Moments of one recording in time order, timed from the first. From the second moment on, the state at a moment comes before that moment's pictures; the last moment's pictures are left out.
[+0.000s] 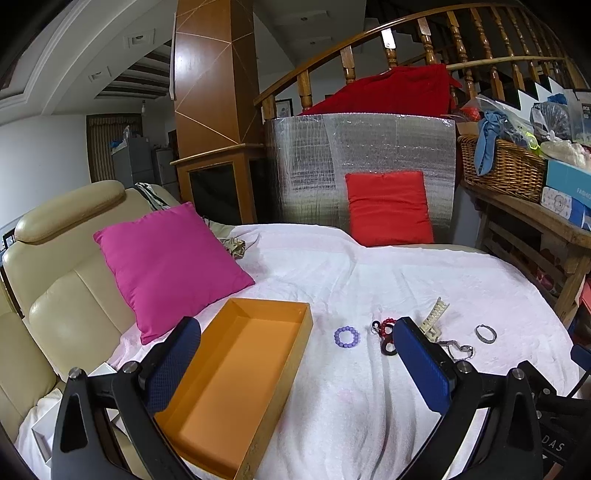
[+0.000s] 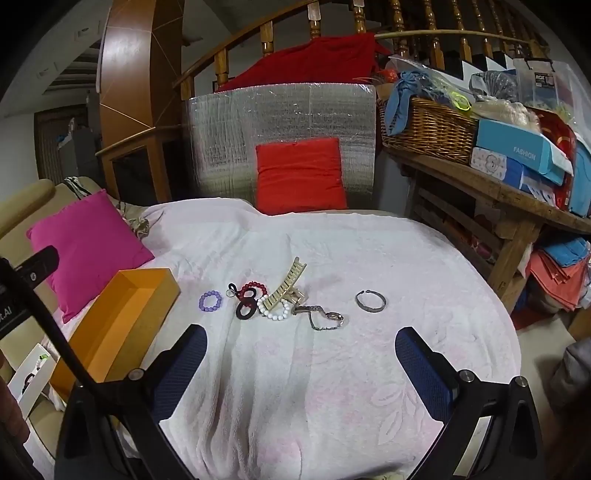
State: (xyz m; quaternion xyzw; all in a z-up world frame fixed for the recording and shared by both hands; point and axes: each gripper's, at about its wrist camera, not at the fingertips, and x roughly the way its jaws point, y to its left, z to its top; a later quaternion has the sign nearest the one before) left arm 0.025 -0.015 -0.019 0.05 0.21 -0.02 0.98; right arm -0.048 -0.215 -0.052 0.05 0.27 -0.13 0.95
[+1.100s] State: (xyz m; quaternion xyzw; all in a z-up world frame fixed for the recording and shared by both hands) left arm 0.043 -0.031 -0.031 0.06 0.22 -0.04 0.97; right arm -0.030 -0.234 -0.068 0.07 0.29 -0.15 0.94
